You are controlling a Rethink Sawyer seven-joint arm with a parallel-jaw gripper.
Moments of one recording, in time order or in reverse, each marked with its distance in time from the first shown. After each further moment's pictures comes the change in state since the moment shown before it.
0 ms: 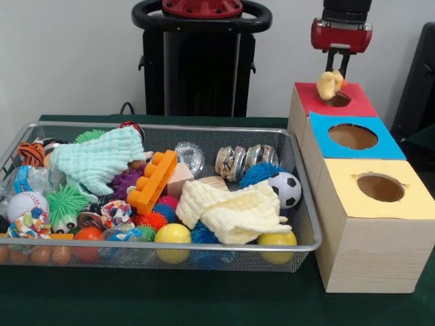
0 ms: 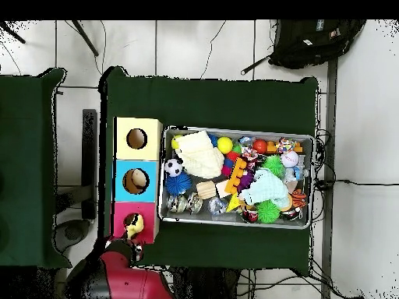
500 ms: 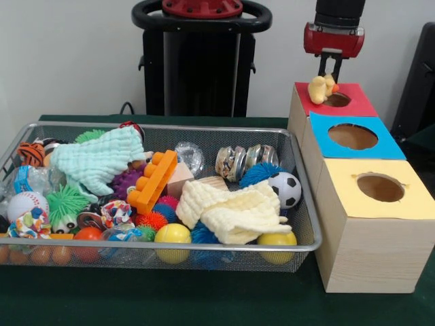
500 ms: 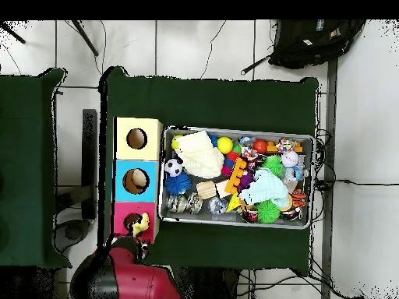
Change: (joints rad) arm -0.038 0.014 0.008 0.000 0.000 0.000 0.006
